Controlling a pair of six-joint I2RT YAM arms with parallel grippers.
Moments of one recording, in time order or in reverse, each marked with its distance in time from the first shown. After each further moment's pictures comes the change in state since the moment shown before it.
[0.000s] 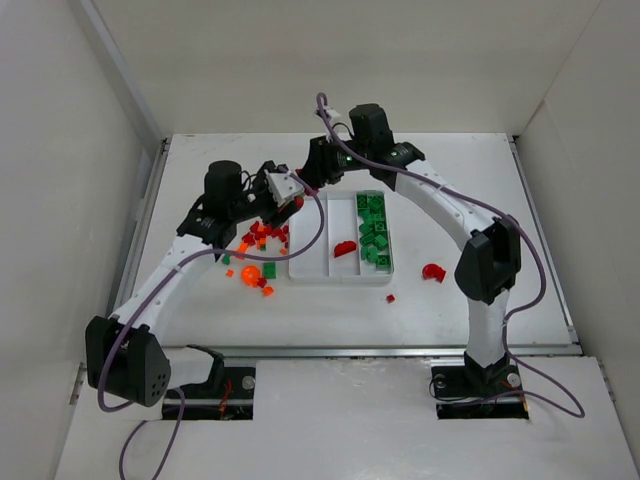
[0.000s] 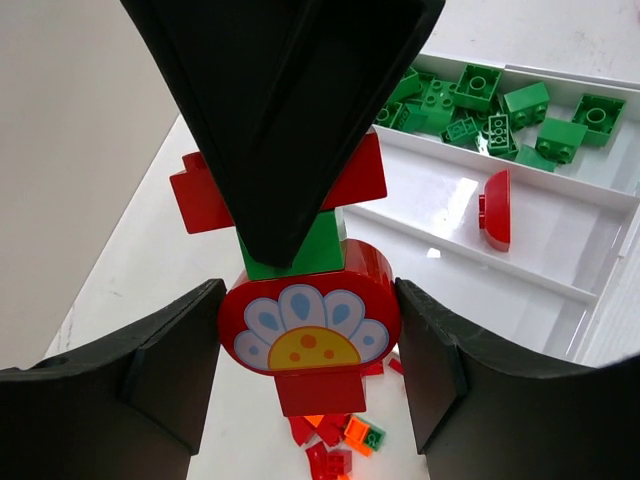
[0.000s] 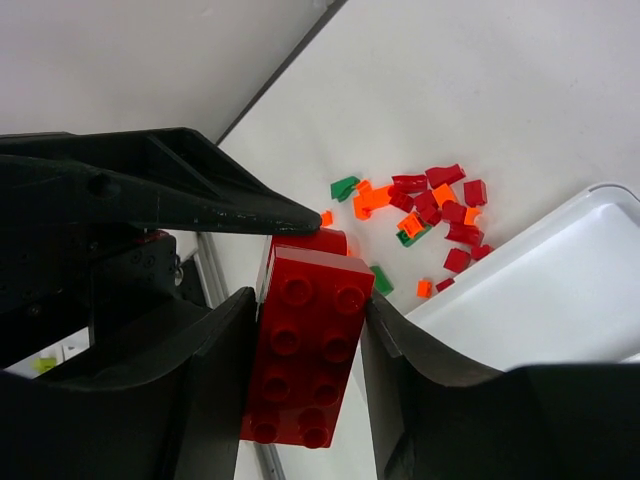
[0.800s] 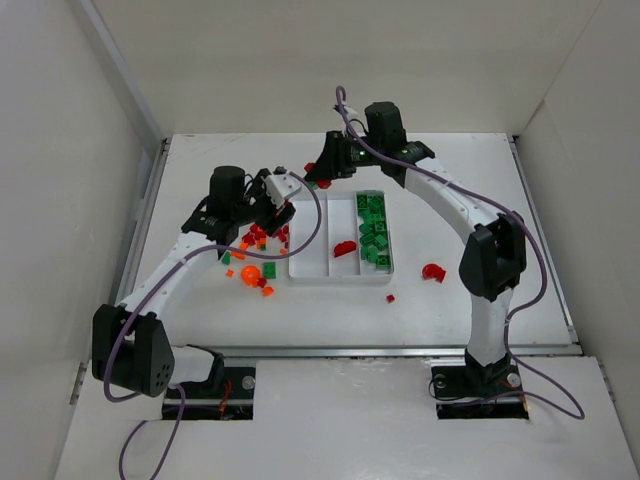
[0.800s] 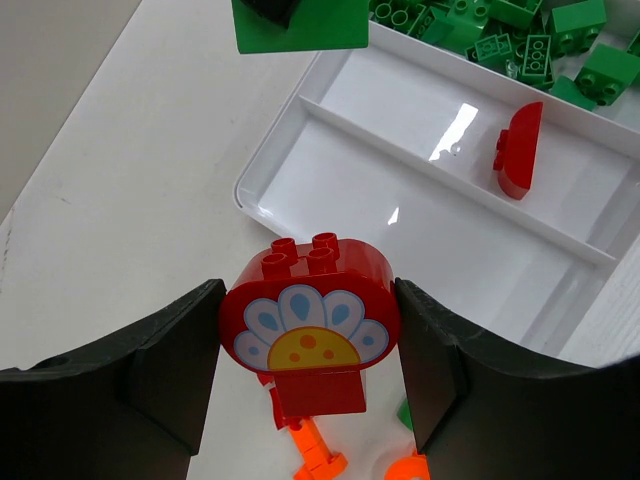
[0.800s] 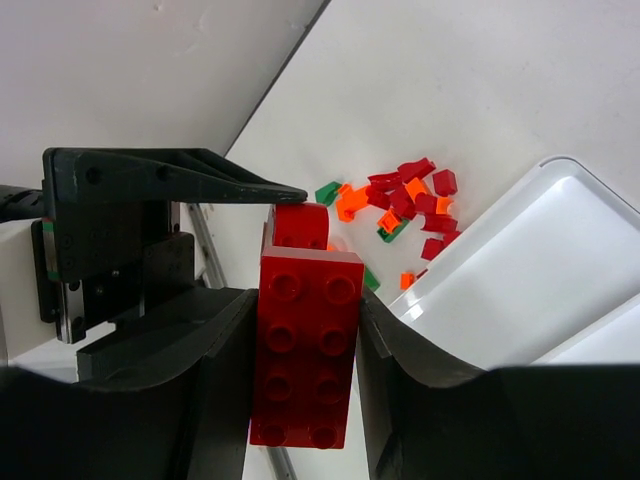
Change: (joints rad) left arm 0.010 0.055 -0.034 -0.041 -0.107 -0.058; right arm -0.081 -0.002 -0.068 0.077 -0.032 0.107
